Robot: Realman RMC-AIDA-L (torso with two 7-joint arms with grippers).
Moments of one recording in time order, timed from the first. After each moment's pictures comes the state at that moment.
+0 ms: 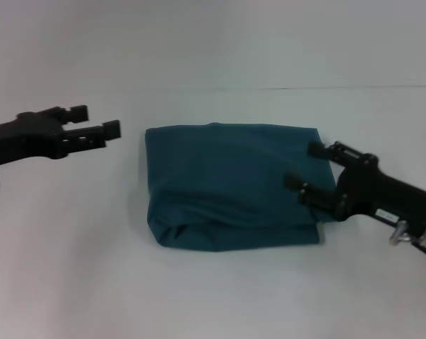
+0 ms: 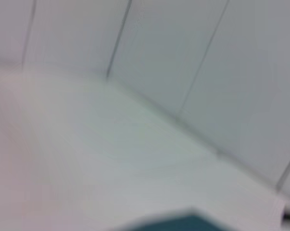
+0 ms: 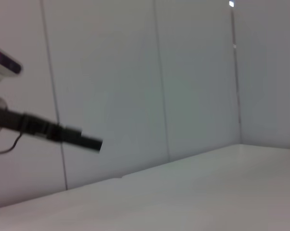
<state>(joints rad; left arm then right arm) -0.45 -2.14 0.55 1.09 1.98 1.57 -1.82 0.45 2.10 -0.88 -0.42 -1.48 -1.39 0.92</state>
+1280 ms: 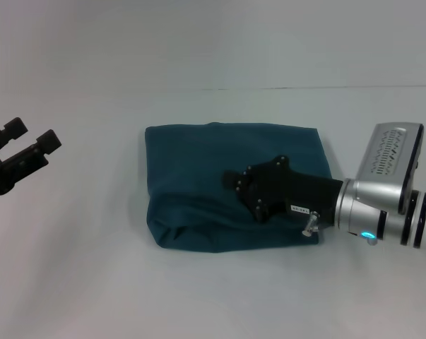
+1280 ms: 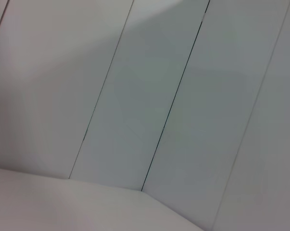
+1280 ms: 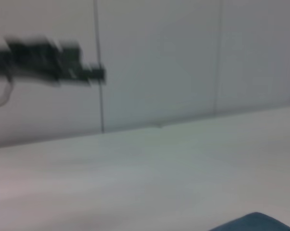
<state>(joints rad) -0.31 -2.16 0.32 0.77 1.75 1.64 -1.41 0.71 2.11 -1.08 -0.20 -1.42 -1.14 0.82</state>
